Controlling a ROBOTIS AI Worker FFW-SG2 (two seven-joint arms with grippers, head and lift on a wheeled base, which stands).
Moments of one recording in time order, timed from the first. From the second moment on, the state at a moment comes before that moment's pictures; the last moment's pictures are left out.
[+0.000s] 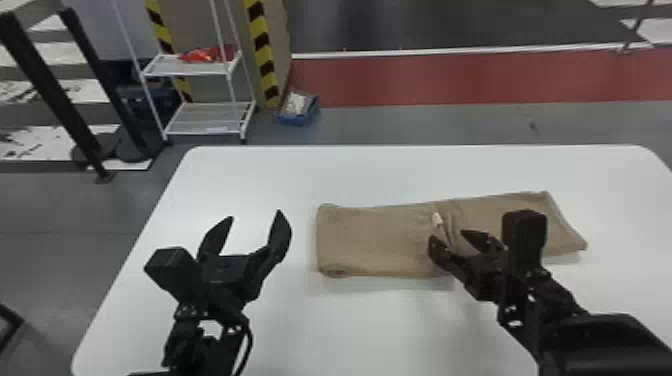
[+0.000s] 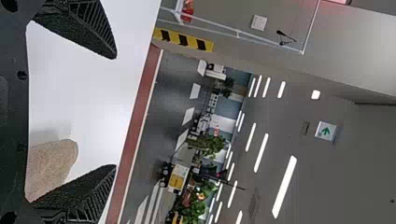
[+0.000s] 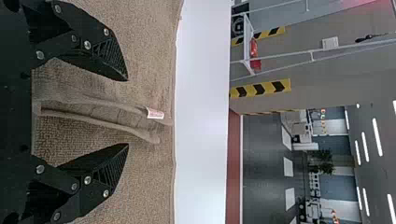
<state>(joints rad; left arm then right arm) 0.28 0.06 -0.02 -1.71 0.32 -0.13 -0.07 0.04 -0.04 0.08 -1.60 -0.03 0.40 0.25</state>
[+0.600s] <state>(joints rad) 0.28 0.07 -0.02 -1.70 0.32 -0.13 -0.07 0.00 -0.03 0.11 -1.51 0.01 0.39 0.26</state>
